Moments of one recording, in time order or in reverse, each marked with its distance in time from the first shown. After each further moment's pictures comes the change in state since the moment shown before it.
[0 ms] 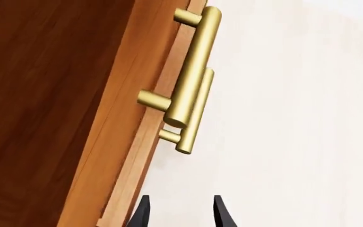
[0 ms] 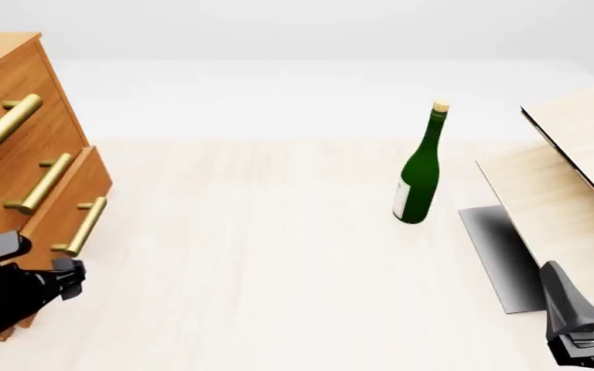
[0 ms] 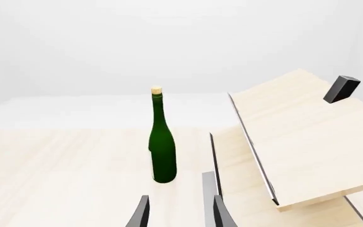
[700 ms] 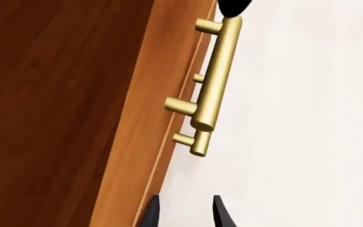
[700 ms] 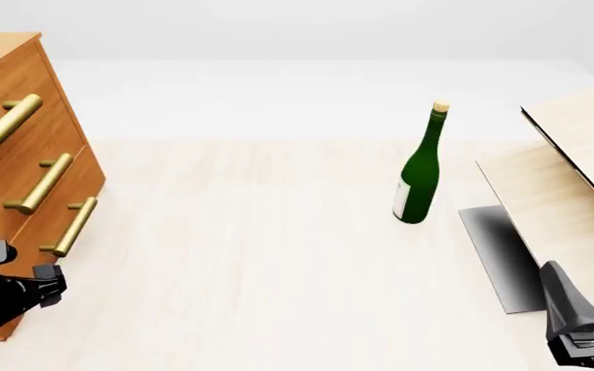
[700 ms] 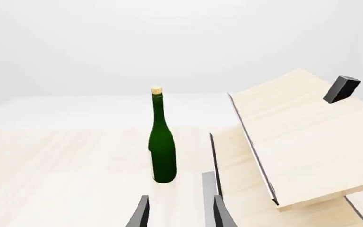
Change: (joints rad) left arm 0.135 0.042 0.038 -0.139 0.119; right arm 0.000 0.000 0.000 0.000 0.000
